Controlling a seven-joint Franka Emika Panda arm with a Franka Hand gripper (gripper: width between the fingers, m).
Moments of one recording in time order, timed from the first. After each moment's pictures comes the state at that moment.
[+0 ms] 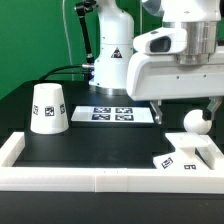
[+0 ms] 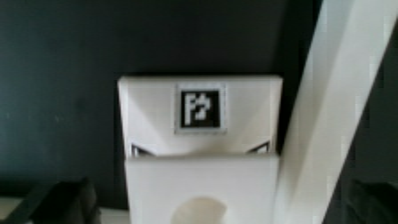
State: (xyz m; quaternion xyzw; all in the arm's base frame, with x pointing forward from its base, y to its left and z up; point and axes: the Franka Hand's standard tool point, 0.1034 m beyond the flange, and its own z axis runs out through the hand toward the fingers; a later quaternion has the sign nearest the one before) arm 0.558 0.102 0.086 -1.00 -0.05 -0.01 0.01
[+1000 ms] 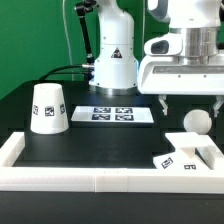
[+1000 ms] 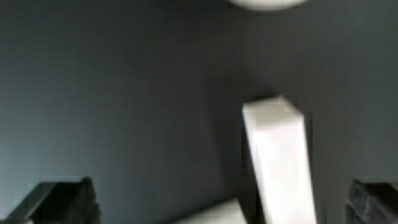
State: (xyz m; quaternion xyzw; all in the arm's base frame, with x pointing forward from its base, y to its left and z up) arm 0.492 0.134 0.062 -0.99 0.13 0.00 0.03
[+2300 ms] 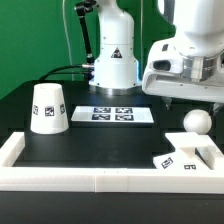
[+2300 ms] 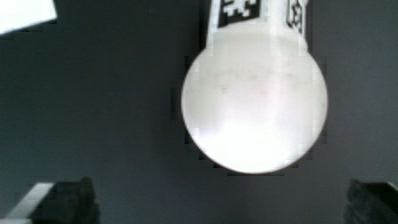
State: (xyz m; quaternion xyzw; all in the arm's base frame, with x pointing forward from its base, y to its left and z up) arm 0.466 0.137 0.058 -0.96 0.14 0.25 0.02
